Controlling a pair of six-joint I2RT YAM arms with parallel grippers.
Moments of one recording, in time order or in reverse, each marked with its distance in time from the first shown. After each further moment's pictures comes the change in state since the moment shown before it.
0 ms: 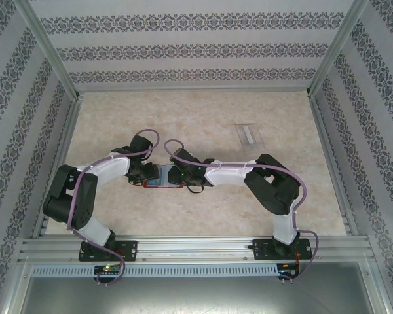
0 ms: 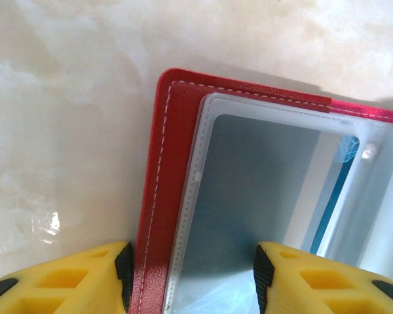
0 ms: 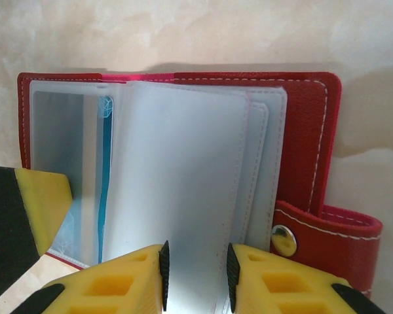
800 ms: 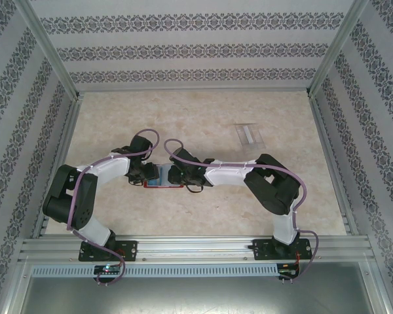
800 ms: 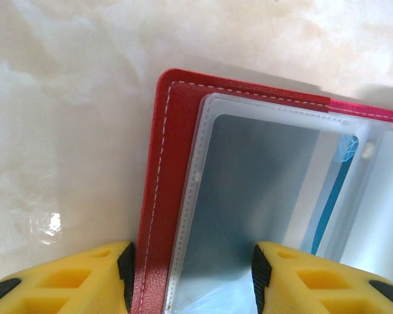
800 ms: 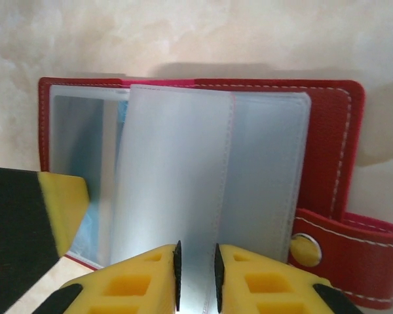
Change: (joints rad) left arm 0.000 -0.001 -0.002 0.004 0.003 0.000; right arm 0.000 0.000 0.002 0.032 -0.014 -0.002
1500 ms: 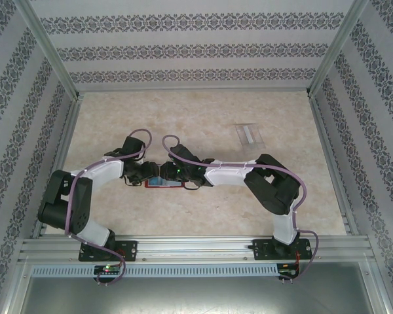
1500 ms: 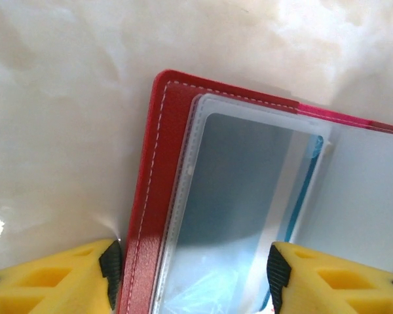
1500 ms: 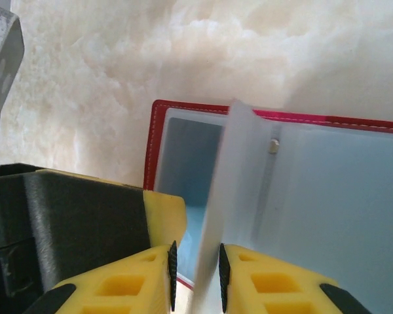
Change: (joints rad) left arm 0.084 -0.069 -0.076 0.094 0.167 -0.031; right arm 0.000 0.000 0.000 0.162 -0.081 0.001
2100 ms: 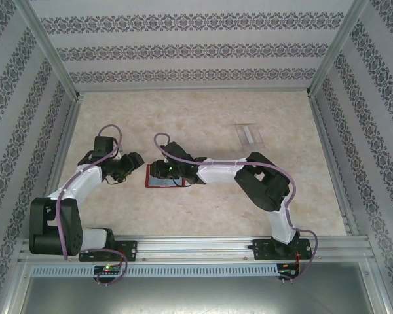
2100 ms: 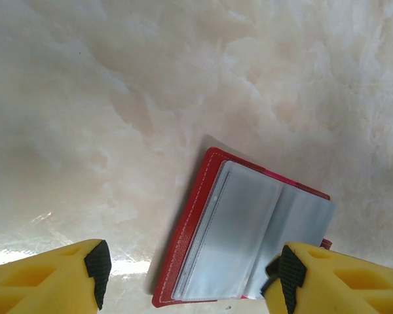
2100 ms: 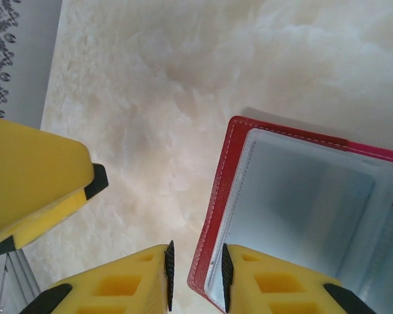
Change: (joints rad) left arm 0.250 -0.208 -0.058 0.005 0.126 -0.035; right arm 0.013 0.106 0.108 0.073 -0.085 -0.033
